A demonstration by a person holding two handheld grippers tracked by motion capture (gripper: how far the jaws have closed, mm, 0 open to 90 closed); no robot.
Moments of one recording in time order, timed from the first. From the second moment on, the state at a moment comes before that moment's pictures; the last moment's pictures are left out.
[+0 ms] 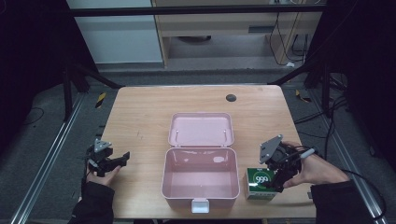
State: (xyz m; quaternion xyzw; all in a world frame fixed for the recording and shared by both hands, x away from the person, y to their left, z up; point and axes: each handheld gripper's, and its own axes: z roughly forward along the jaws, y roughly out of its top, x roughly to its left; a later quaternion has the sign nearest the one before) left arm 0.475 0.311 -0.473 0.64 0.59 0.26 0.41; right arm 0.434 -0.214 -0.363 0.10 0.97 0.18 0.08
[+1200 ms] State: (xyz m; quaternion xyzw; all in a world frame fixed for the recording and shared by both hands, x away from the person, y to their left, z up) left arm 0.475 0.311 -0.474 0.65 0.59 0.26 0.41; right arm 0.437 -0.206 -0.418 0.09 0.98 0.15 0.05
